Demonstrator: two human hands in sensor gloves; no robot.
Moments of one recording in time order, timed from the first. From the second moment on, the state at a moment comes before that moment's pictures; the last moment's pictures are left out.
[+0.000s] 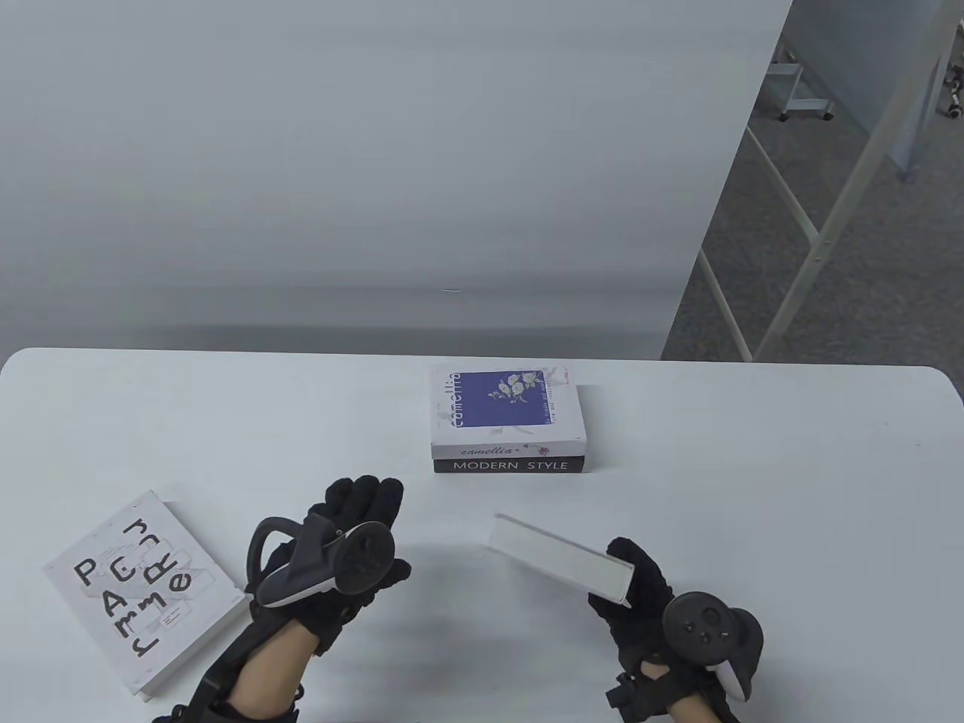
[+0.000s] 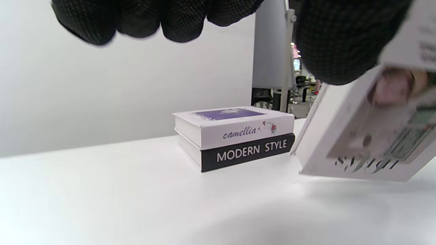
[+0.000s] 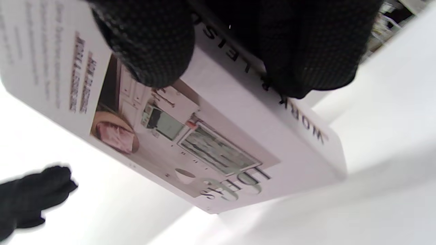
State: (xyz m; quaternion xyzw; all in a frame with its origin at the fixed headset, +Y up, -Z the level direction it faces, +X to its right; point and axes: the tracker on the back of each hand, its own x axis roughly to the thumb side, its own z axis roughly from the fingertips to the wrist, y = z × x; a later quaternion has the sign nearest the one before) left_hand -0.171 -0.645 -0.313 0.03 -0.20 -0.03 0.98; right_hand 0.214 -0.737 -0.288 0.07 -0.10 0.90 0.42
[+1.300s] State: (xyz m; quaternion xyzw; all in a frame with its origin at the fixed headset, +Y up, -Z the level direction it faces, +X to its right) left_hand -0.227 -0.587 -0.279 0.07 -0.16 0.01 0.98; right_hand 0.089 -0.766 -0.464 -0.21 0.07 0.67 0.71
